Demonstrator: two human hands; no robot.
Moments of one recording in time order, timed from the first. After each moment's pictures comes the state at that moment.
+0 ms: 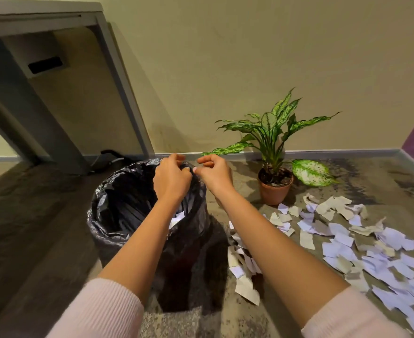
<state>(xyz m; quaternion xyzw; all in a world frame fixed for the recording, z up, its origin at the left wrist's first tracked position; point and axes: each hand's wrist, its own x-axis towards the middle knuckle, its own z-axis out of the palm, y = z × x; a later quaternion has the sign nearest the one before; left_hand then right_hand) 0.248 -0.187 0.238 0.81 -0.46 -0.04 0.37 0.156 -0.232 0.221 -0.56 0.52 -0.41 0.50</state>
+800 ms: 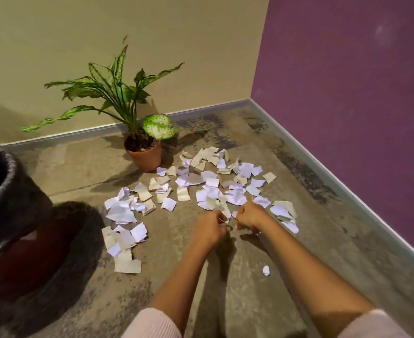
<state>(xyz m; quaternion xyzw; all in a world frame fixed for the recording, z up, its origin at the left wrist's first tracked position) -0.115 -0.141 0.014 0.60 -0.71 -0.36 0.09 -0.256 -0.146 0.043 -0.52 0.78 0.01 0.35</state>
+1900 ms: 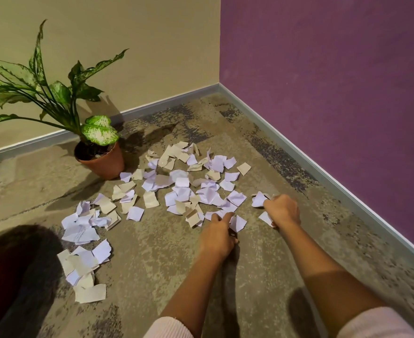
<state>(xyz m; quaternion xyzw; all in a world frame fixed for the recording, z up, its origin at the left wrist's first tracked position) -0.207 -0.131 -0.025 0.54 -0.79 -0.29 0.00 -0.401 -0.137 -0.037 -0.26 0.92 -0.19 0.24</state>
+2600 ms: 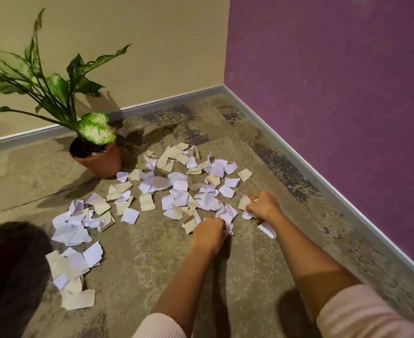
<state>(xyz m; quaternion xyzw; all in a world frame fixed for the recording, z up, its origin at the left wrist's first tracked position) -0.208 -0.168 -0.036 0.52 -0.81 -0.26 -0.01 -0.388 -0.183 -0.021 -0.37 0.84 -0.17 0.34</state>
